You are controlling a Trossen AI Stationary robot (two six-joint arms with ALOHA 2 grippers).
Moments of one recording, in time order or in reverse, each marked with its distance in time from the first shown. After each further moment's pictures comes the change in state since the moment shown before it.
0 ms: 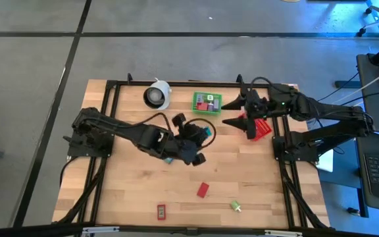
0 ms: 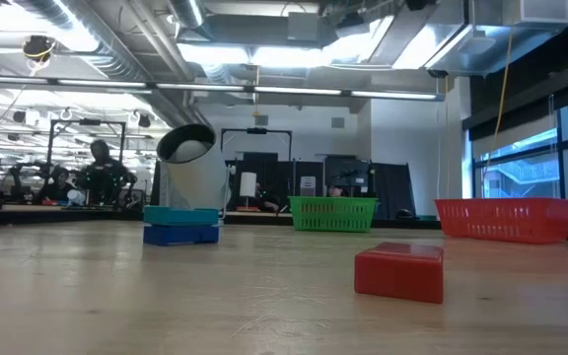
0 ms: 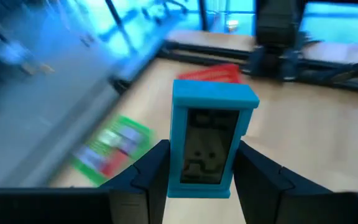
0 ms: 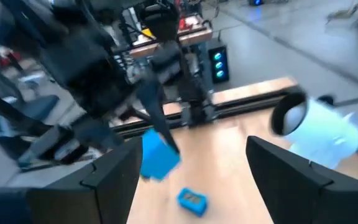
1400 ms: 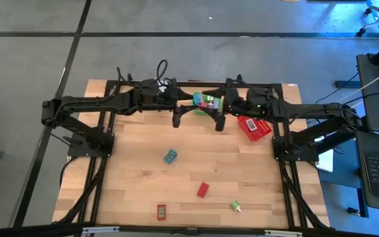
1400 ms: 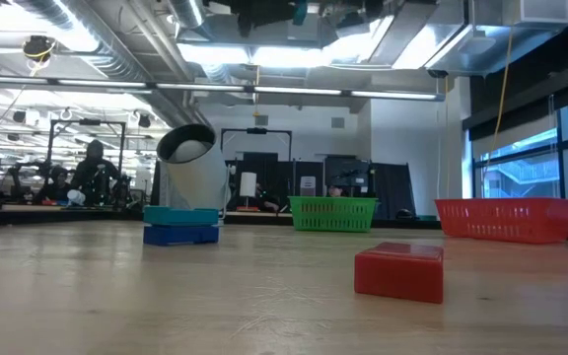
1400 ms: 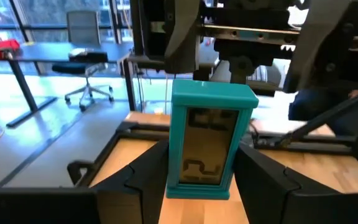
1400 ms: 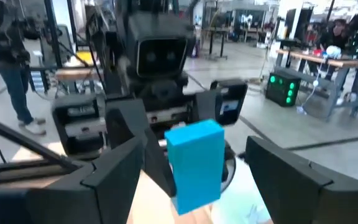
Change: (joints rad) left arm 0.505 -0.455 -0.751 0.904 0.838 0.374; right arm 0.000 0.256 0.000 0.403 0.295 -0.256
